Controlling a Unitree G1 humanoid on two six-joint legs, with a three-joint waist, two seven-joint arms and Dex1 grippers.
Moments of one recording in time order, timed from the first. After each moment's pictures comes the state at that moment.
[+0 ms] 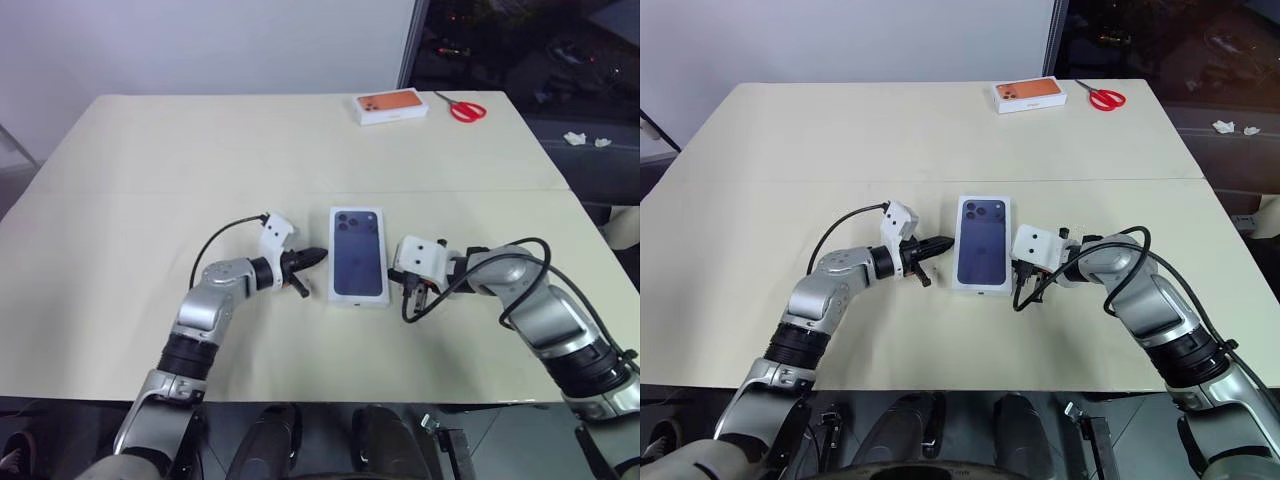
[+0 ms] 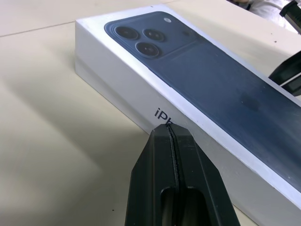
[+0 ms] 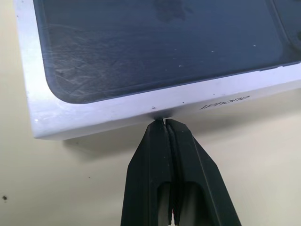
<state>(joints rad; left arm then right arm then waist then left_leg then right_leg) -0.49 0.26 -0.12 0.18 -0.29 0.44 -0.78 -0.45 -0.78 0.30 -0.19 -0.04 0.51 0.96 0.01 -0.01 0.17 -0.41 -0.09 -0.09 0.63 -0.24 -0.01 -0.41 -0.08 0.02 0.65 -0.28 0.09</state>
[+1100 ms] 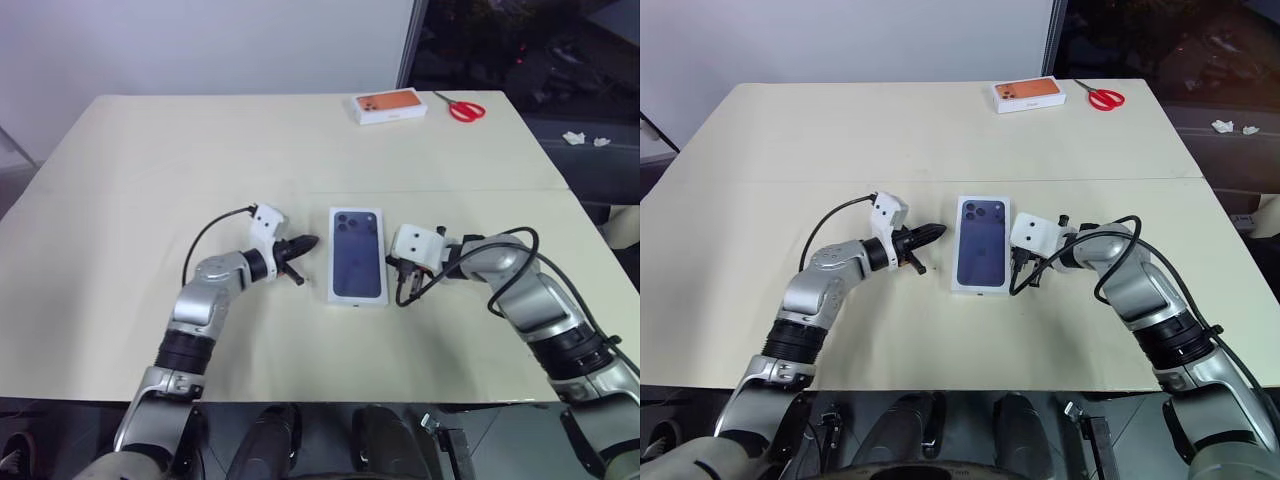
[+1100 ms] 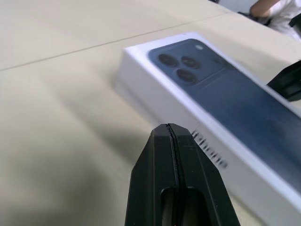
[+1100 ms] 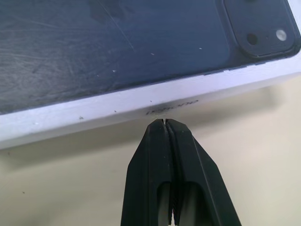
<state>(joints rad) -0.50 0.27 -0.07 0.19 -0.29 0.42 -0.73 -0.52 -0.74 0.30 -0.06 -0.11 0.45 0.94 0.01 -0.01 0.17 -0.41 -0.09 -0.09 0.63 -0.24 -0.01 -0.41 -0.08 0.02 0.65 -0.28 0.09</state>
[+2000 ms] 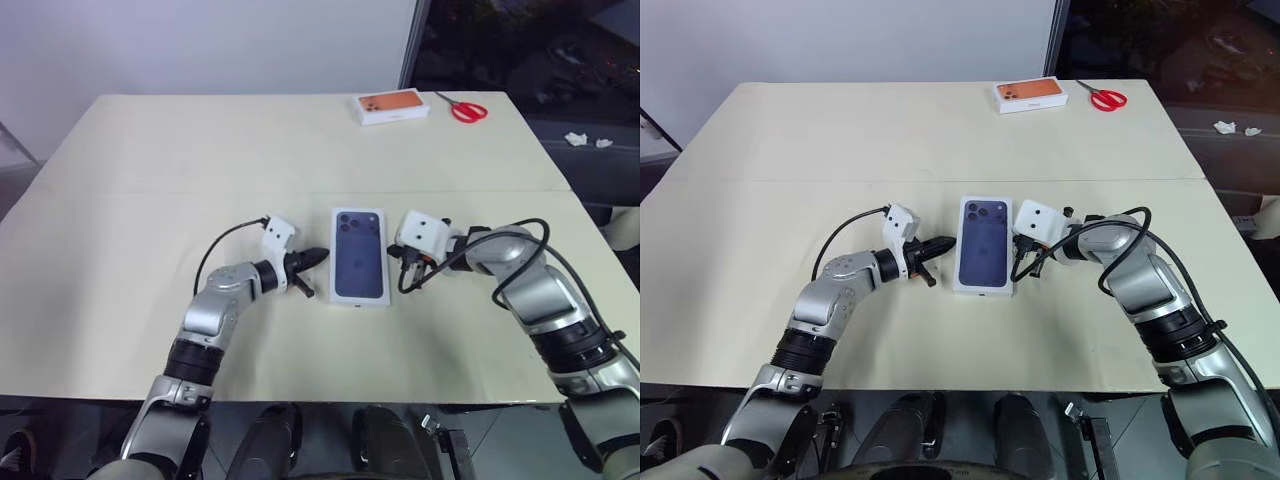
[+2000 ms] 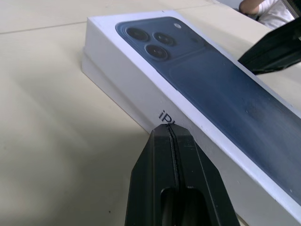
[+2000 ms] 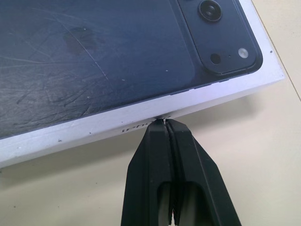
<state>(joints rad) -0.48 0.21 -0.11 0.18 -0.29 0.44 -0.72 -0.56 -0.72 0.26 -0.07 -0.06 0.50 0.95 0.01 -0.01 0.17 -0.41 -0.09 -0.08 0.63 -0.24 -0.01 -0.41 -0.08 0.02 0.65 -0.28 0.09</state>
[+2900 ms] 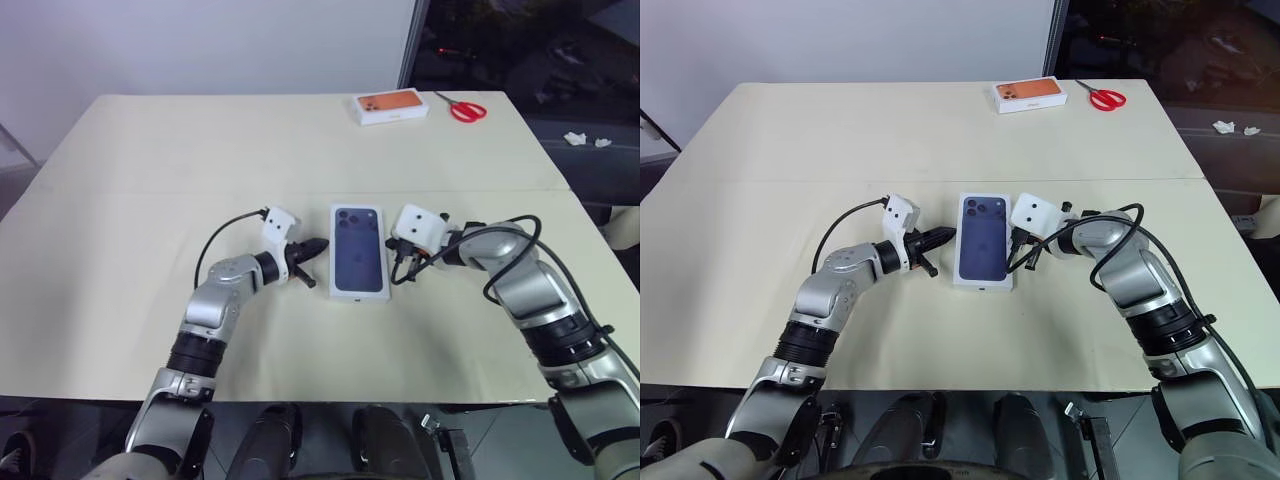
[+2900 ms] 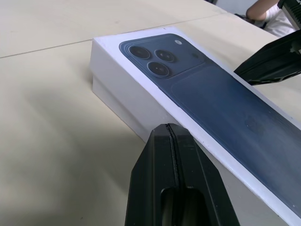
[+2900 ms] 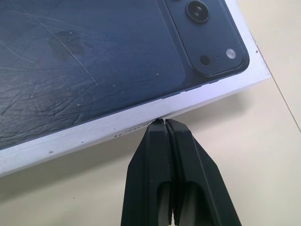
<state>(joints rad) -0.51 0.19 -0.10 0.19 -0.28 0.44 -0.69 -0.59 -0.68 0.27 -0.03 -0.10 0.50 0.90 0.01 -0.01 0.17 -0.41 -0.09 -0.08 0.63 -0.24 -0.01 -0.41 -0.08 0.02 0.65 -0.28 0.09</state>
